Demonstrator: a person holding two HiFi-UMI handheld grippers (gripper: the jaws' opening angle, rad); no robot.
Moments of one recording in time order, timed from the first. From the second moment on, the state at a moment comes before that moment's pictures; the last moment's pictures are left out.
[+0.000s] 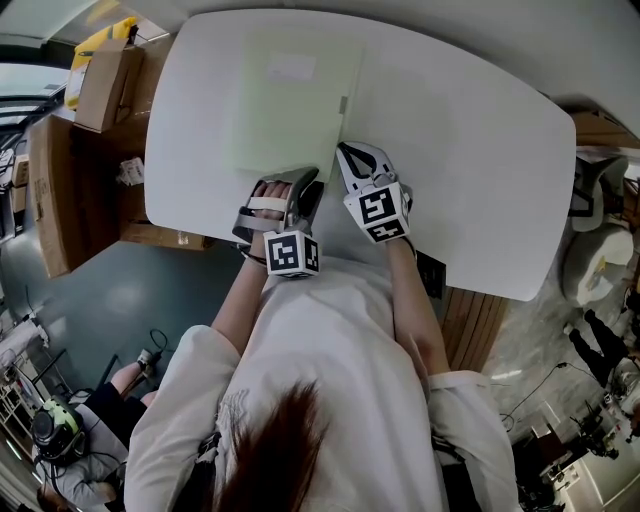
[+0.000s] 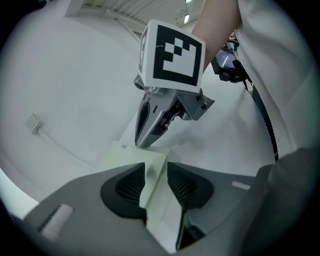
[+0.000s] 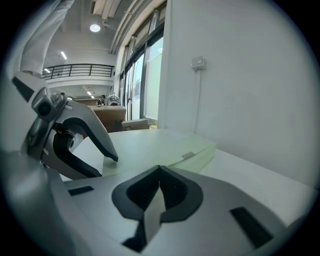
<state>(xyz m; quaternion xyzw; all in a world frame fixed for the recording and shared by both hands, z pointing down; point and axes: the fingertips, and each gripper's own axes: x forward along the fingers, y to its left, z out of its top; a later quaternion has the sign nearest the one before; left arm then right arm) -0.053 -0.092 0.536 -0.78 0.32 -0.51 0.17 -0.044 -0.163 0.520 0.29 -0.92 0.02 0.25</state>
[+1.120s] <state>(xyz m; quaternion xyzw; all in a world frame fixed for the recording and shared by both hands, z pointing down) -0.047 -0.096 0.512 -0.78 0.33 -0.49 0.21 -0.041 -0.163 0.520 0.30 -0.92 0.03 0.24</state>
